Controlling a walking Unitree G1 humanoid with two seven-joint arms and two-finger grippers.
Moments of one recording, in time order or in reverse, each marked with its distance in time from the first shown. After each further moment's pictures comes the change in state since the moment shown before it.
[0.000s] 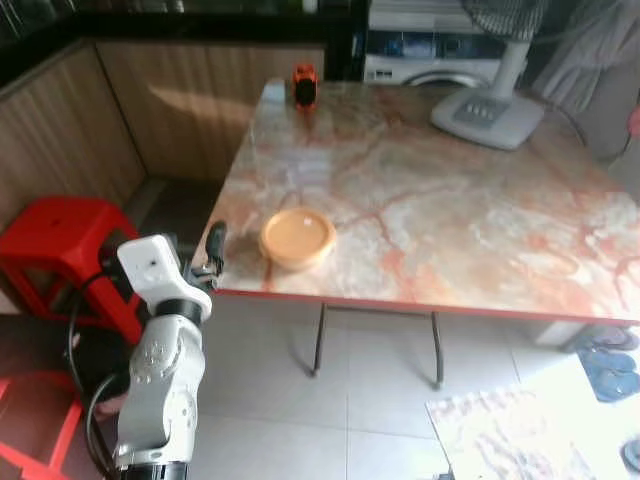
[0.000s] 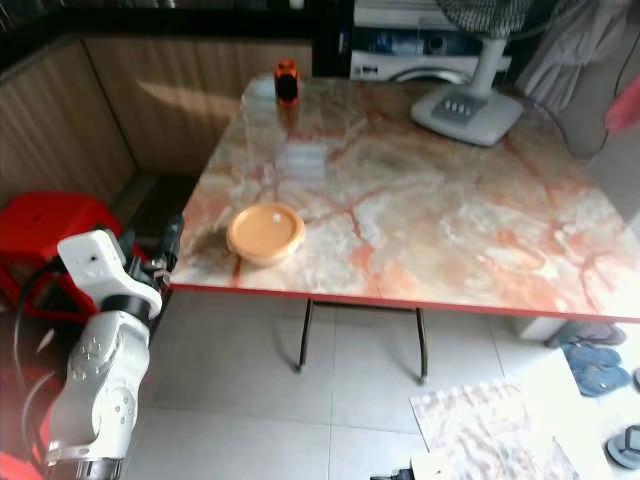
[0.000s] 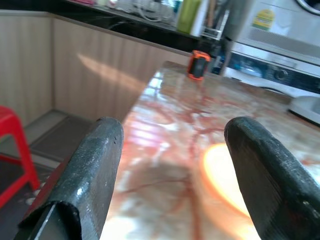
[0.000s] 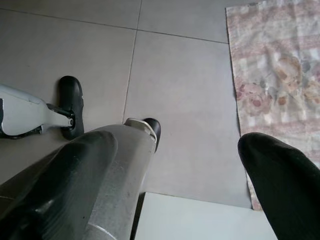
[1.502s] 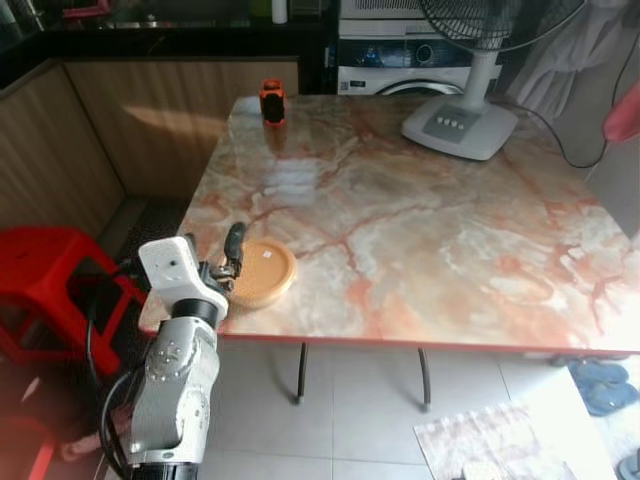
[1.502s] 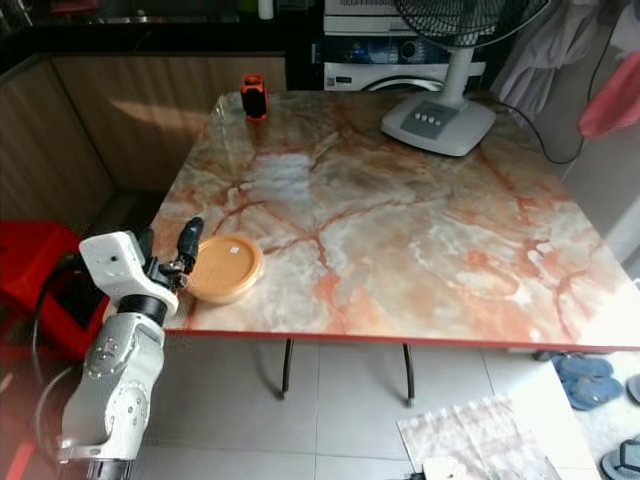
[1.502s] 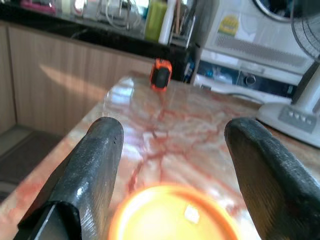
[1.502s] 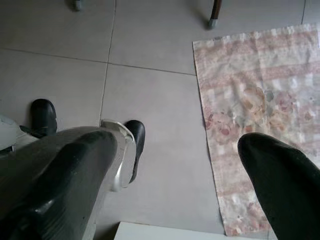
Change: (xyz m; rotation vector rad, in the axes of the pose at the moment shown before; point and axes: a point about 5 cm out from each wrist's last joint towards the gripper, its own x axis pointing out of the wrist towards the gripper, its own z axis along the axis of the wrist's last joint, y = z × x) left arm 0.000 -0.014 -0.001 -0.003 0.005 -0.060; right arm -0.003 -0.011 -0.002 -0.010 0.010 -0.023
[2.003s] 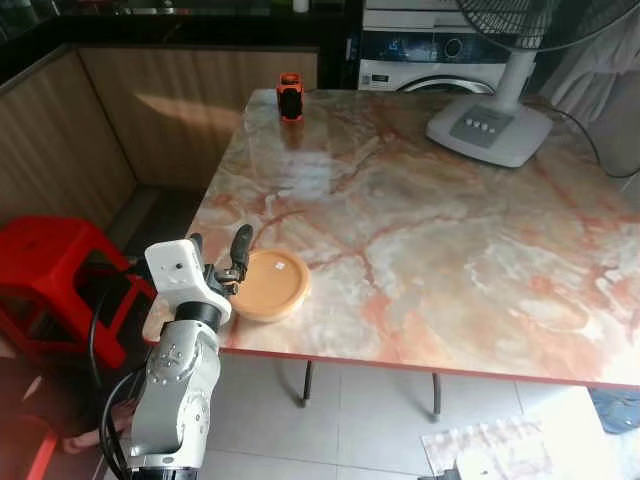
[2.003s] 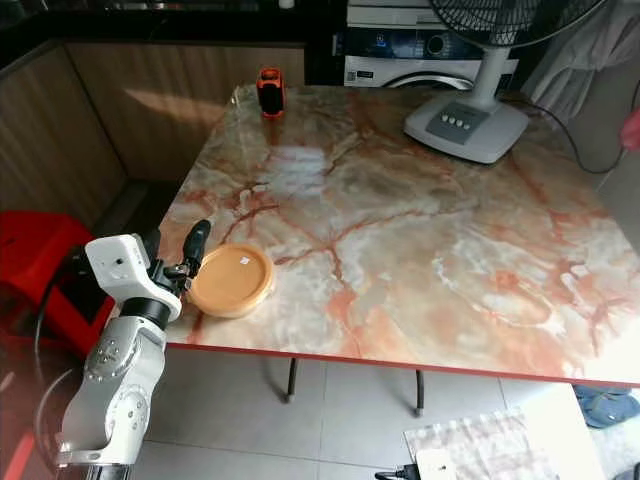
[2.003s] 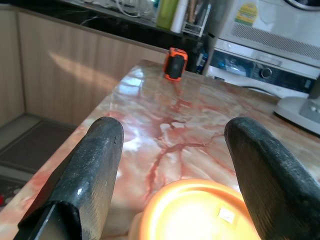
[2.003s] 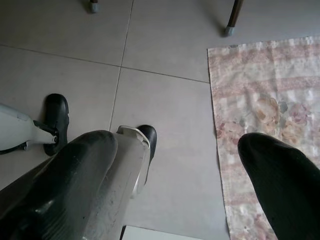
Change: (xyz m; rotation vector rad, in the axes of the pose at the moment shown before) left arm -0.005 0.008 -0.003 -0.006 0.019 0.019; right arm 0.003 0.010 0.007 -0.001 -0.022 0.029
